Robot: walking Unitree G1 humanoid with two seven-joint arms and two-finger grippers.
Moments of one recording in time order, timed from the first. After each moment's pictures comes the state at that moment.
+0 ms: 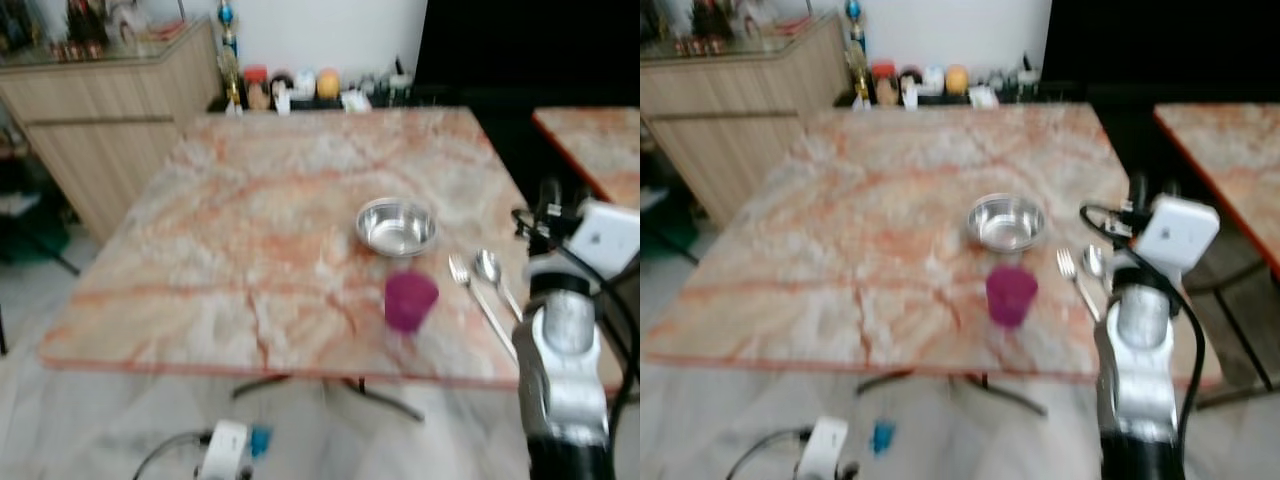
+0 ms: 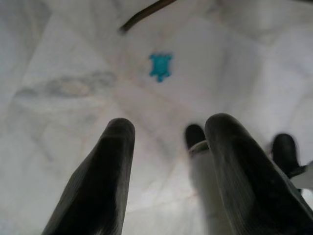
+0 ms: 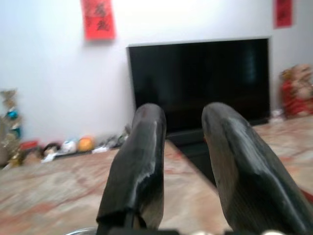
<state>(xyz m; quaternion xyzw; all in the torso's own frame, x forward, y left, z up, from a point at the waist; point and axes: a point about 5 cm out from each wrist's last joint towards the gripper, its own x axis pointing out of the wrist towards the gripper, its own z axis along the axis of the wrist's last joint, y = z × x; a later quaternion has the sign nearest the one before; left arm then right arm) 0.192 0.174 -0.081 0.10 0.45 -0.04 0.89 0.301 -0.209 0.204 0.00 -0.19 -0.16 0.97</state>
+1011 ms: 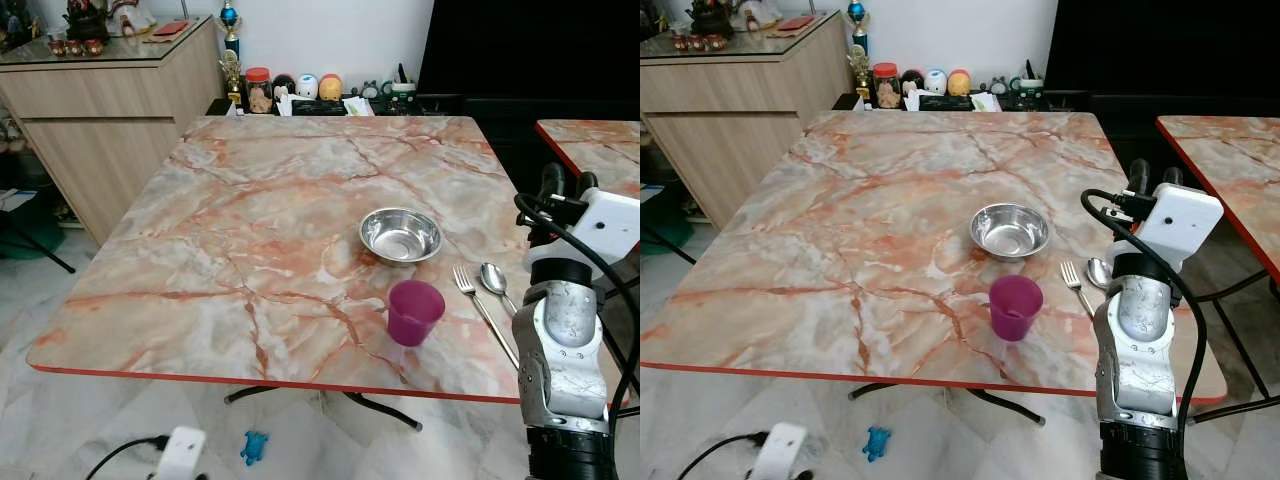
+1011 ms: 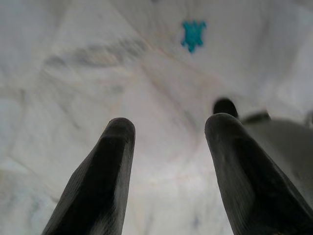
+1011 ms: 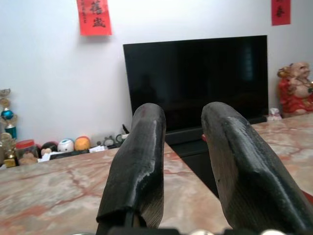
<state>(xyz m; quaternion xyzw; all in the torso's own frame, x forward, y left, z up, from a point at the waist) 0.168 0.221 -0.085 0.12 0.48 0.00 0.87 0.303 -0.216 0.208 0.00 -0.20 -0.17 0.97</state>
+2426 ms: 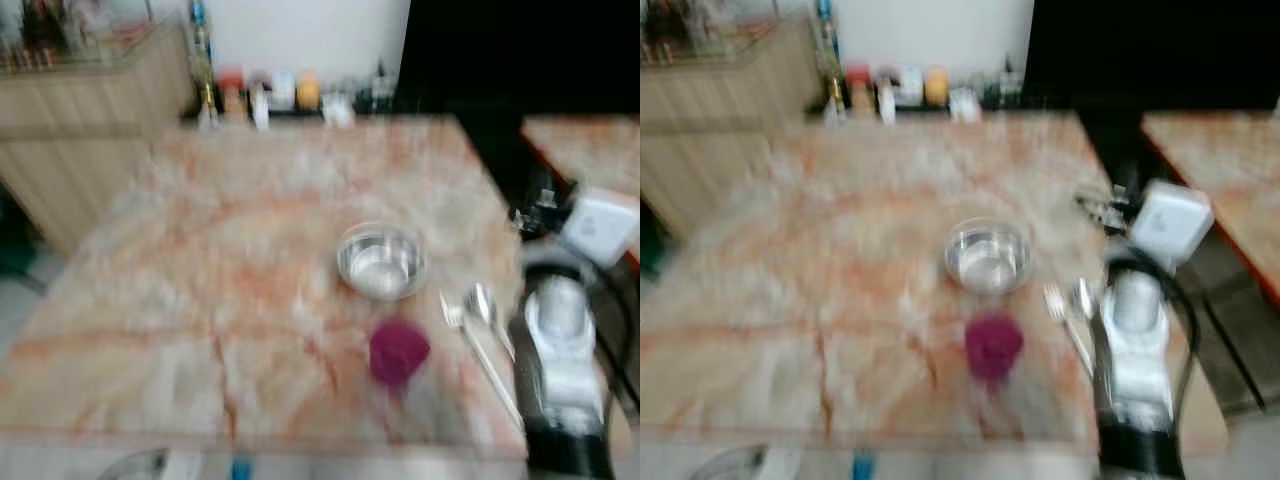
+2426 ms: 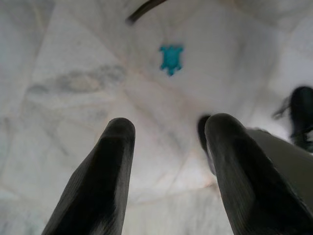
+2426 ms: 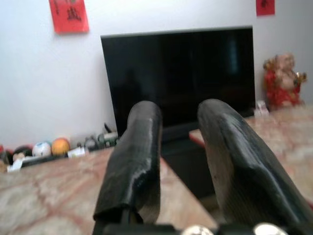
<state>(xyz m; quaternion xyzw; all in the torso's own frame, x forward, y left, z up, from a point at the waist) 0.164 0.211 -0.089 0.11 0.49 -0.02 0.87 0.306 -0.220 0.205 0.00 -0.20 -0.17 0.97</state>
